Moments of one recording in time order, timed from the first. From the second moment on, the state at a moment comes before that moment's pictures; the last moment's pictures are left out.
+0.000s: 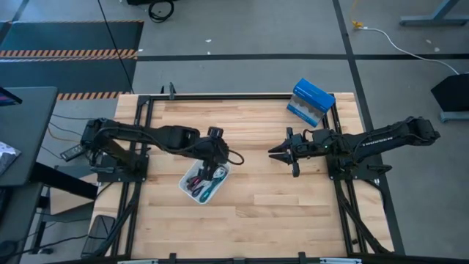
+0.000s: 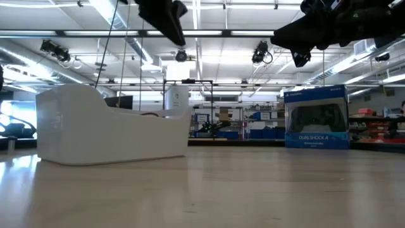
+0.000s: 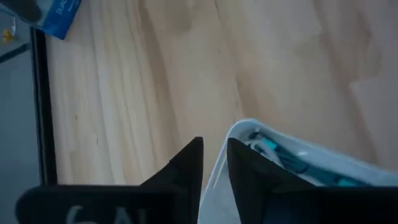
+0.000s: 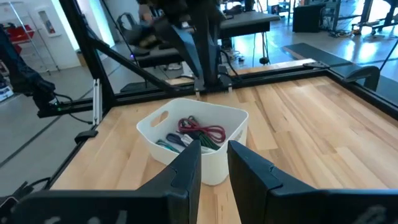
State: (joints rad) left arm -0.11 1.58 1.44 -0.84 -0.23 0.28; right arm 0.04 0.89 0.36 0.40 0.00 0.16
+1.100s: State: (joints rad) left arm -0.18 1.58 1.12 -1.07 -0.16 -0.91; right arm 0.05 0.89 0.36 0.39 -0.03 0.18
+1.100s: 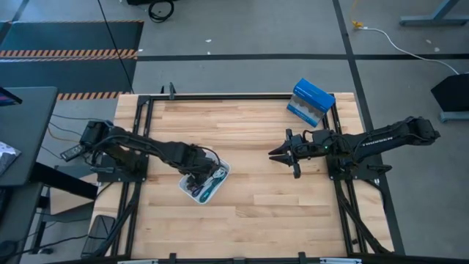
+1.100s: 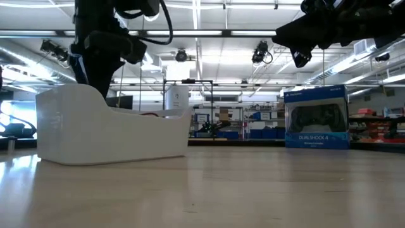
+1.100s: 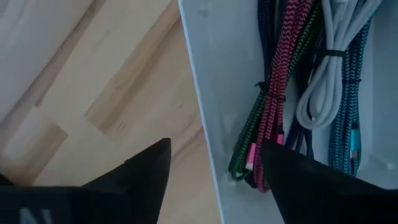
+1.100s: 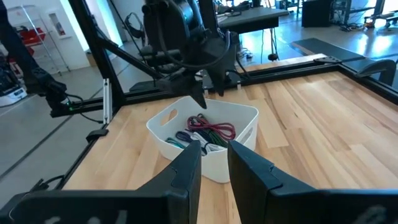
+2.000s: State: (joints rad) left arm 0.13 1.59 0.99 -0.67 -0.11 -0.38; right arm 0.05 0.89 0.36 0.39 -0.03 0.18
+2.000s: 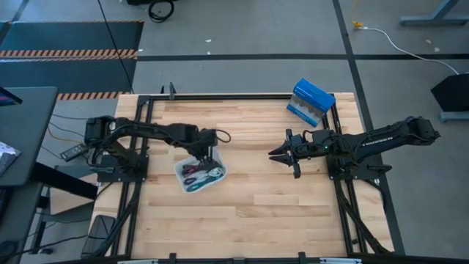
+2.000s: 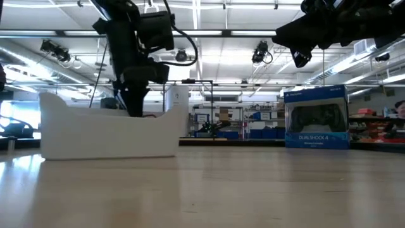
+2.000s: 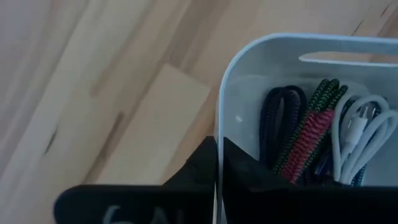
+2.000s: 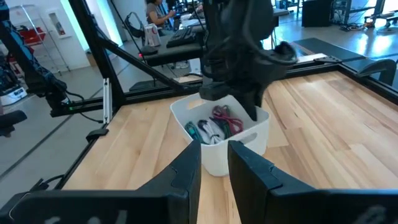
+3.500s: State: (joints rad) left arm 0.16 2.02 1.53 -0.59 -0.06 0.23; right arm 0.05 0.88 0.36 0.26 -0.13 0.16
